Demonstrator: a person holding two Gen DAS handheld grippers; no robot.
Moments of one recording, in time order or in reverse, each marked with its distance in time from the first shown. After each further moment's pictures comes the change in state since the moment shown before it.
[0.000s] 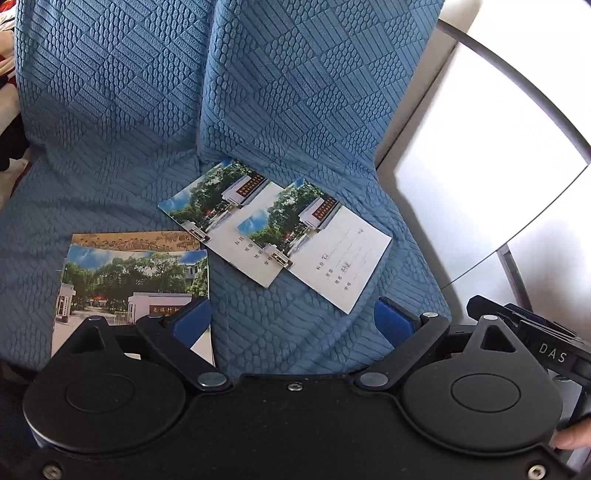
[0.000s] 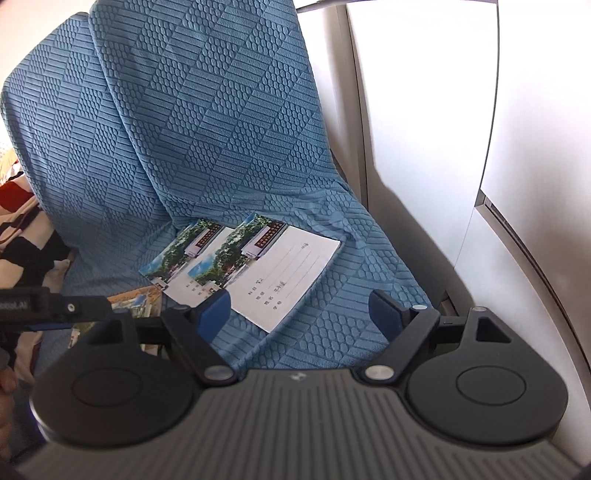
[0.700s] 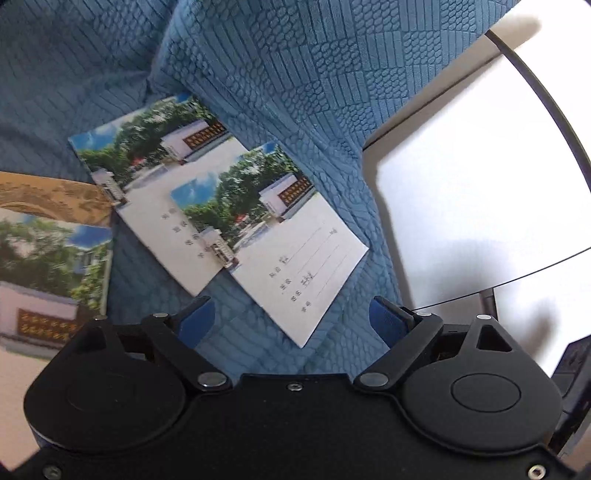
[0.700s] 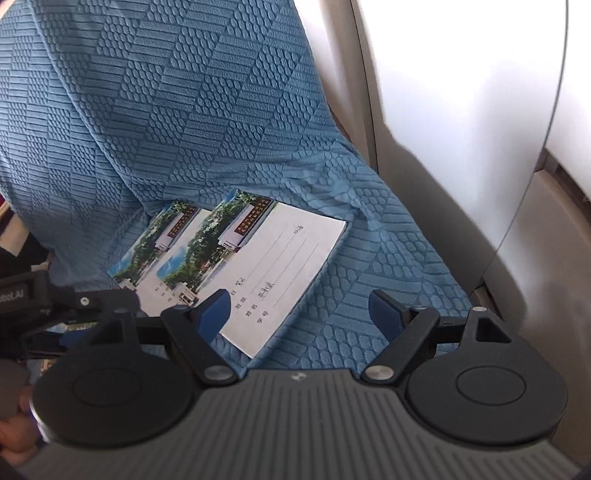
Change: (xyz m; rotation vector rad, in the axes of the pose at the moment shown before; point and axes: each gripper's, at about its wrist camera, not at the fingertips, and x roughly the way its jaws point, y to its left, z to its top) left arm 0.132 0.016 0.025 -0.216 0.125 -0.249; right arm 0.111 -0.018 0.013 0.079 0.129 0.035
